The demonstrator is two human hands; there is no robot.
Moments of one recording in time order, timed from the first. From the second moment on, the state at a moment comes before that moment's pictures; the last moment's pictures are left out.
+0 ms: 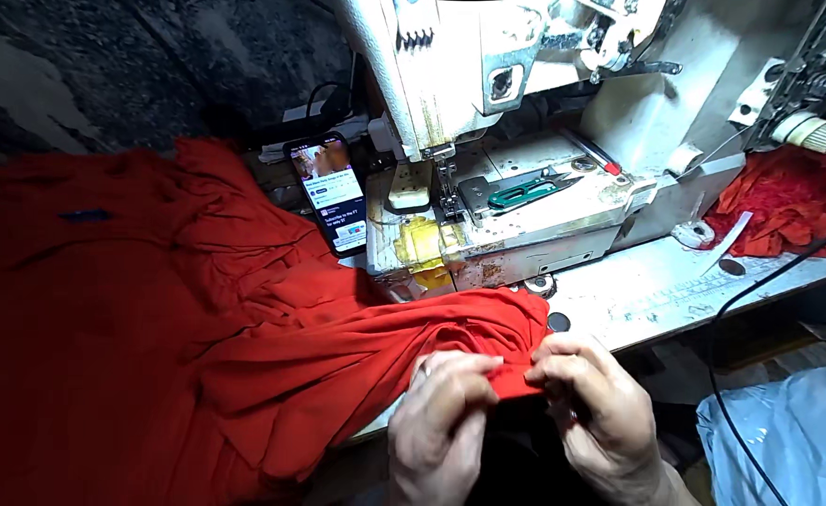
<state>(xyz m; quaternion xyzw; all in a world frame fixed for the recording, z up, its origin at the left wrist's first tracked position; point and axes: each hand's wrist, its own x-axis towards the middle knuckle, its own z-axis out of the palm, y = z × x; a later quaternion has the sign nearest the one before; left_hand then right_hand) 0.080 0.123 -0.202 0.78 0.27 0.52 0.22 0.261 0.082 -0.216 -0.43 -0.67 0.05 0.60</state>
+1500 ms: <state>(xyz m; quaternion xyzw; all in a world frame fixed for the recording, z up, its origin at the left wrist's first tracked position) 0.073 0.075 -0.241 0.77 0.37 0.52 0.02 0.280 0.044 -0.231 -0.47 -0.56 0.24 0.64</state>
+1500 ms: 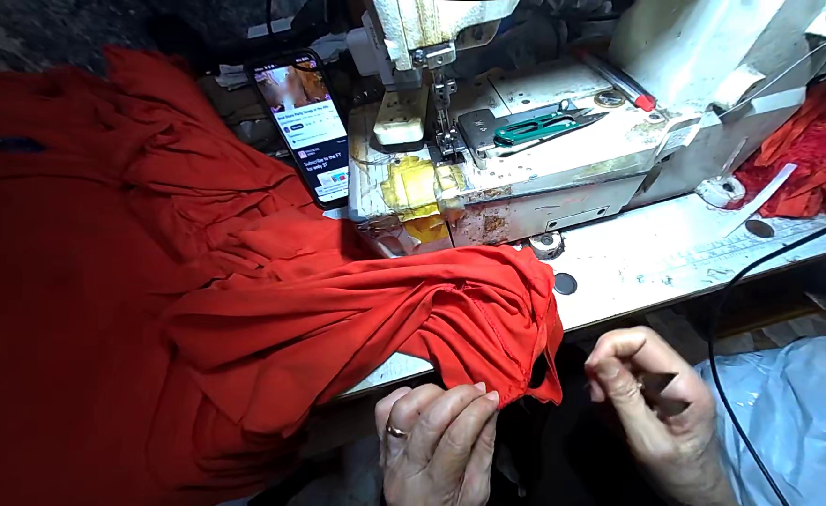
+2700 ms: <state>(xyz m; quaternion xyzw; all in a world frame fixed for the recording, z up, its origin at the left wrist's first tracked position) 0.073 0.147 -0.193 0.84 0.25 0.40 0.27 0.250 0.045 -0.227 -0.49 -0.56 0.31 0.58</state>
